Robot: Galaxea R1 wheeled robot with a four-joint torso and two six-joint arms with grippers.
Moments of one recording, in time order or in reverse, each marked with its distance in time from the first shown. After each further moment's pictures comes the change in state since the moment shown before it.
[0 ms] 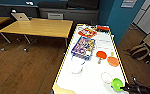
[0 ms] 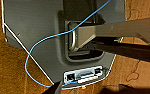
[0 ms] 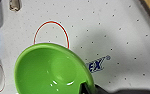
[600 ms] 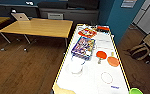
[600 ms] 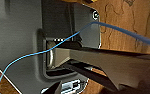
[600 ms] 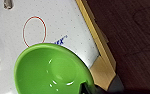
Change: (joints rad) left arm -0.057 -0.204 0.394 0.000 -0.003 0.000; right arm -0.134 -0.356 0.296 -0.016 0.037 -0.035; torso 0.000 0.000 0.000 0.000
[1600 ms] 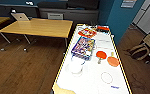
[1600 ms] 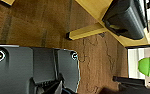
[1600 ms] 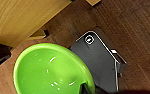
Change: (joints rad) left arm -0.216 -0.554 0.718 -0.006 -0.028 -0.074; right arm -0.572 0.393 -0.401 -0.182 0.442 -0.040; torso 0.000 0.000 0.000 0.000
